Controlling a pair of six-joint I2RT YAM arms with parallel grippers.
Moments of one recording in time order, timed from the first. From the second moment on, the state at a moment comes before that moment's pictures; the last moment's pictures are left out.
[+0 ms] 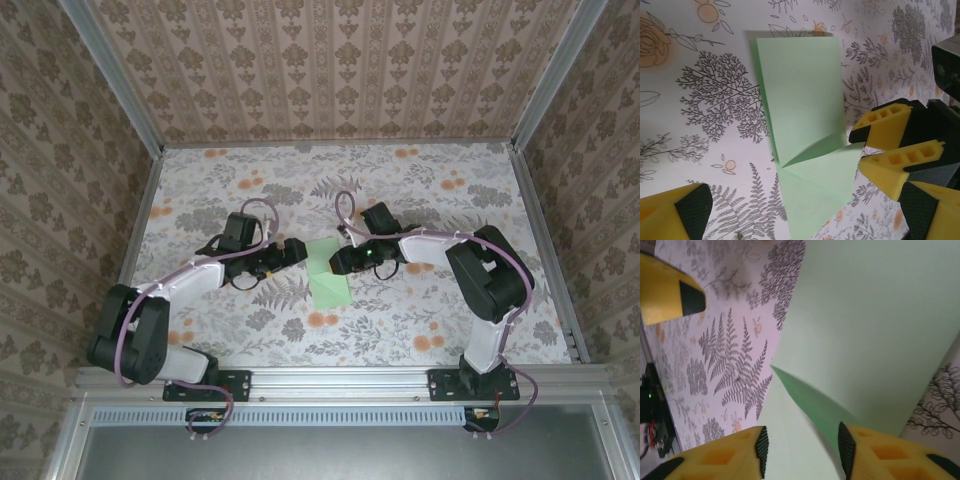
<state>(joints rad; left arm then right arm) -0.42 1.39 0.68 -0.17 0.53 -0.66 0.50 1.84 1.00 -0.15 -0.66 0.25</state>
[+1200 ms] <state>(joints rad) -0.57 1.62 0.71 0.02 0.69 -0.77 0.44 1.84 0.92 -0.11 -0.68 0.29</state>
